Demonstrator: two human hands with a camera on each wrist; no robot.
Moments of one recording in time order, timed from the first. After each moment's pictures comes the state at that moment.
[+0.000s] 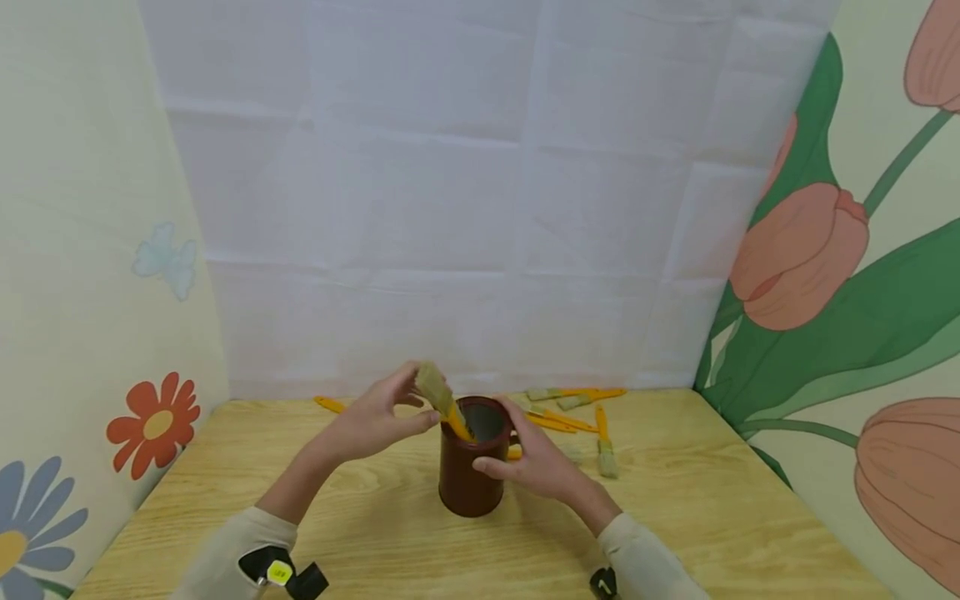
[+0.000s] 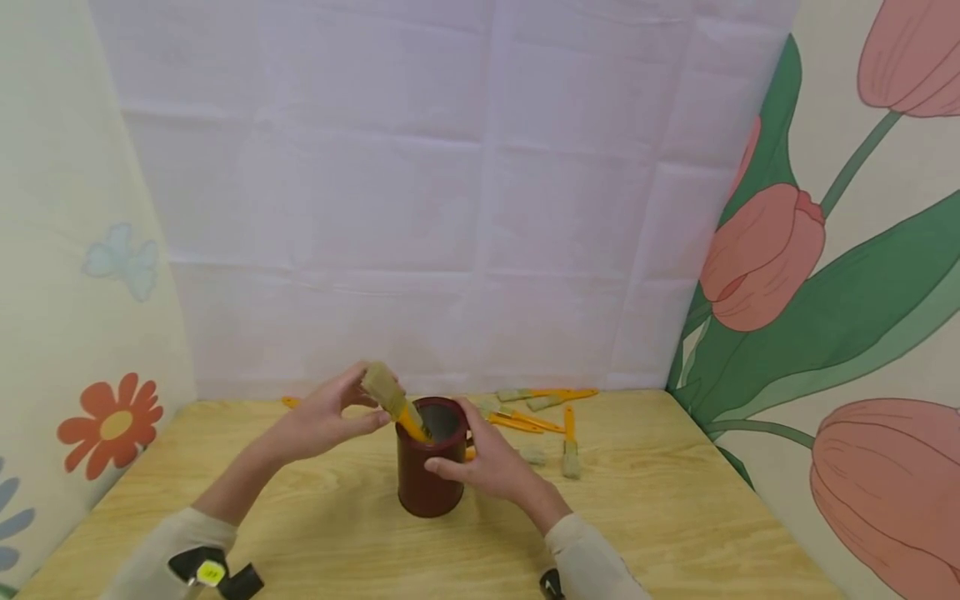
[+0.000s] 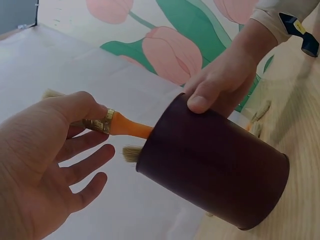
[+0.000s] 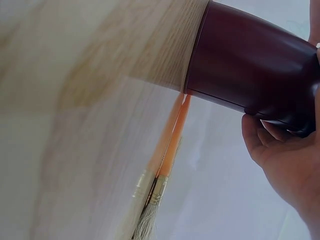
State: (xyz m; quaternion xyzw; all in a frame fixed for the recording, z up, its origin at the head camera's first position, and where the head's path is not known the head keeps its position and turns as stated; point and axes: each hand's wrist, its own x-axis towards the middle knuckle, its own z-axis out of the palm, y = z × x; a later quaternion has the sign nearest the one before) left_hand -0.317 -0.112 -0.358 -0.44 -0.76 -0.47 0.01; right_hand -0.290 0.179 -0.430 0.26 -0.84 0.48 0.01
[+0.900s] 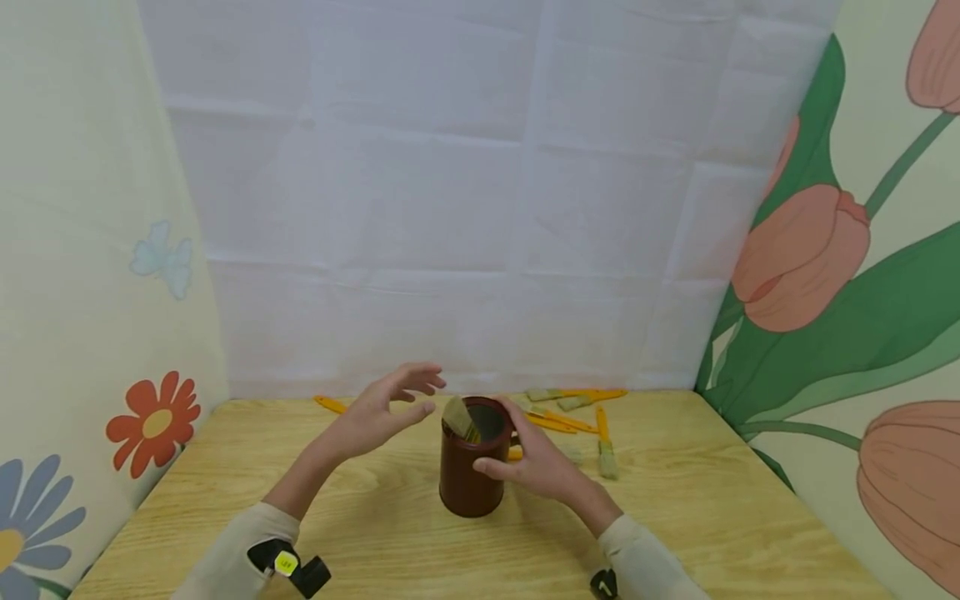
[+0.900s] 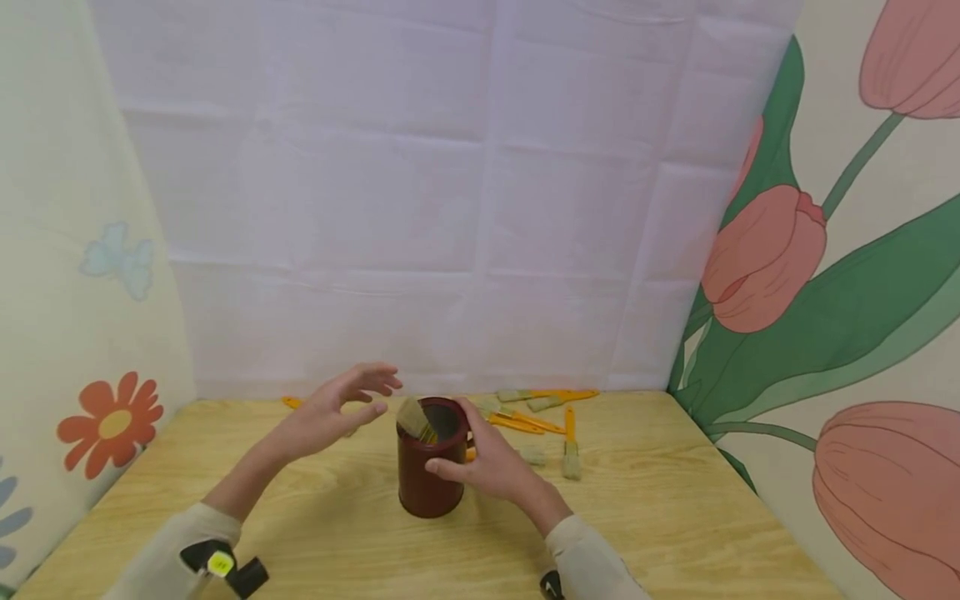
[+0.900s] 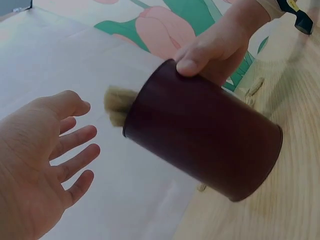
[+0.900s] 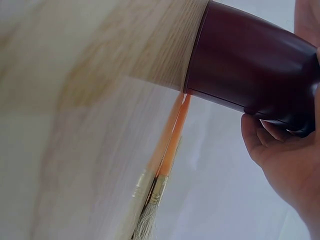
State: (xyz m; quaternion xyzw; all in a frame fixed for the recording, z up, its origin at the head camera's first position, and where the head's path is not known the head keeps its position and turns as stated) left_hand -0.338 -0.116 -0.379 -0.44 -0.76 -0.46 0.06; right_hand -0.293 0.179 -0.433 0.27 -0.83 0.48 0.01
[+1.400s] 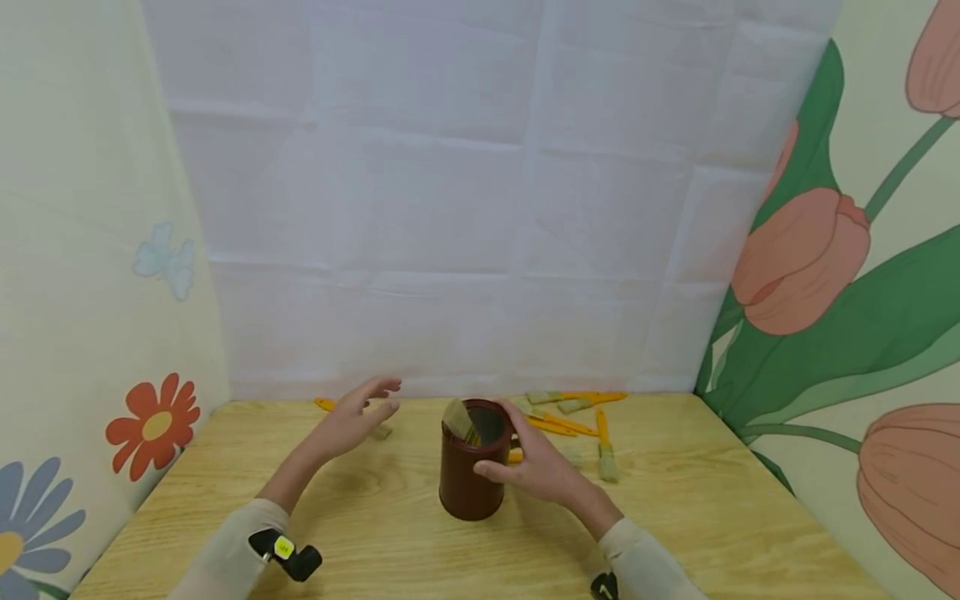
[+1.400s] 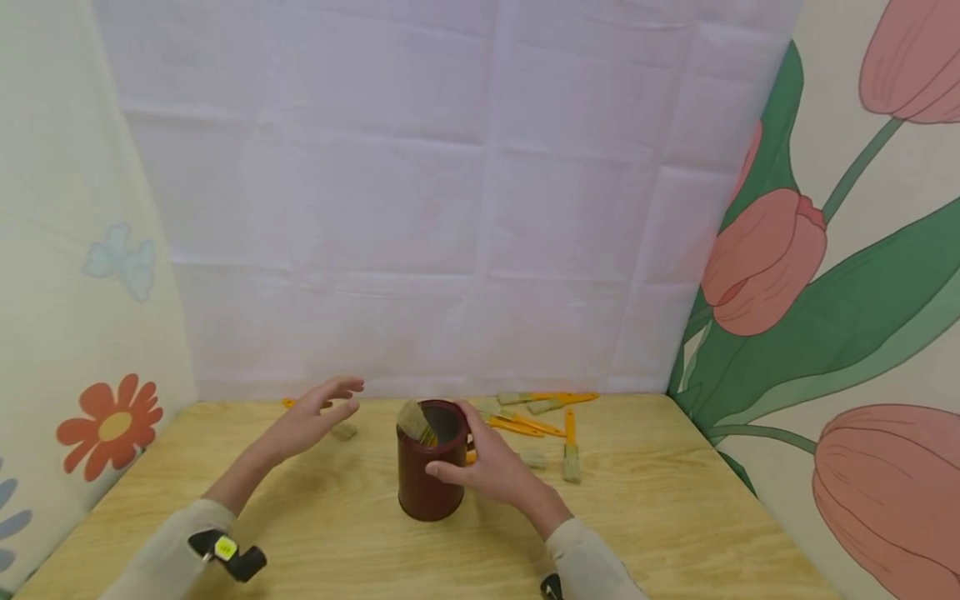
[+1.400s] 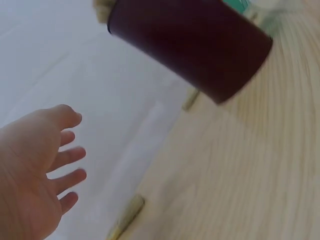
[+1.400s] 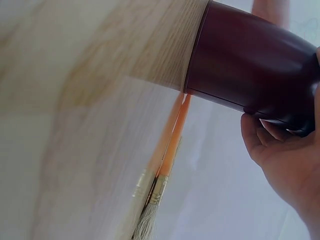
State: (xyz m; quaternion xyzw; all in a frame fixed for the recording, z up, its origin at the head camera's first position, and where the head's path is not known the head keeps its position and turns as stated) left_hand -0.381 -0.158 -0.430 -0.33 -0.83 -0.44 0.06; right_hand -0.292 0.180 -0.432 0.25 -0.84 0.48 0.00
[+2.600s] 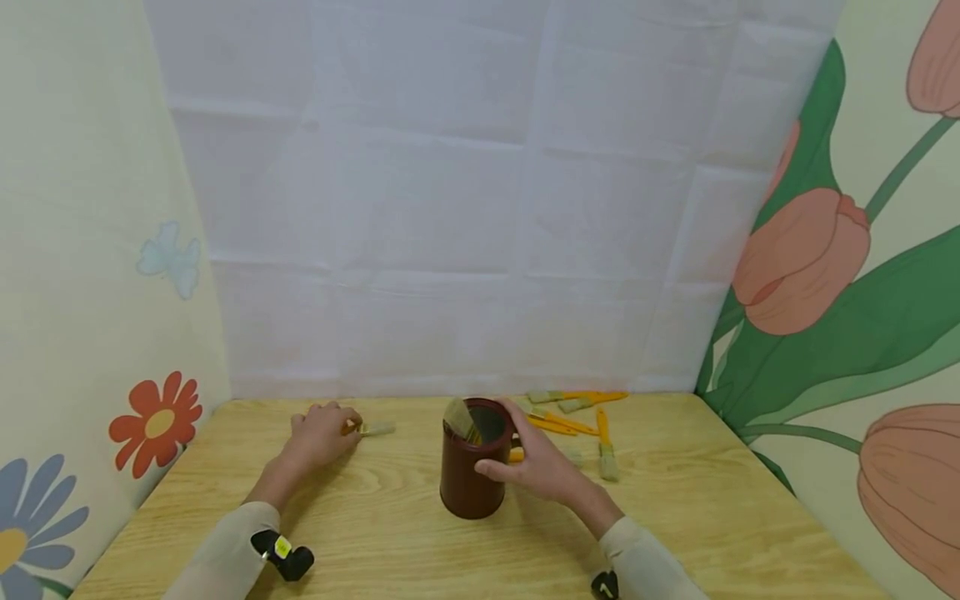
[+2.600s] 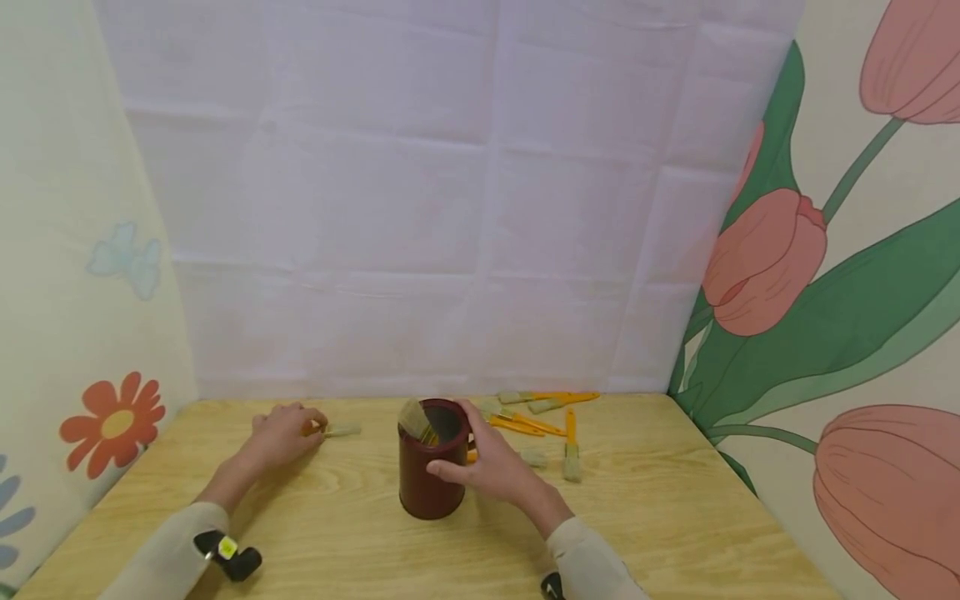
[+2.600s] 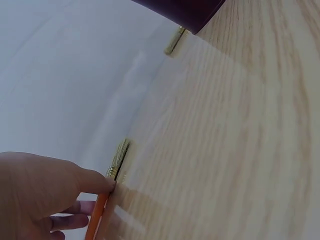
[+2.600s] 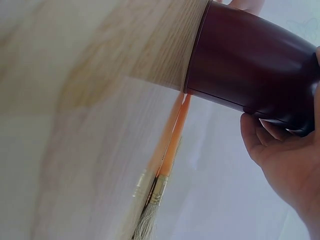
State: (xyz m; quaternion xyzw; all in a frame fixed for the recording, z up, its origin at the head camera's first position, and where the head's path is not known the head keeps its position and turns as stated) left_hand -0.382 -0.196 -0.460 -0.21 -0.95 -0.19 0.10; right_hand -0.290 0.181 -0.432 0.25 -0.84 0.48 0.00
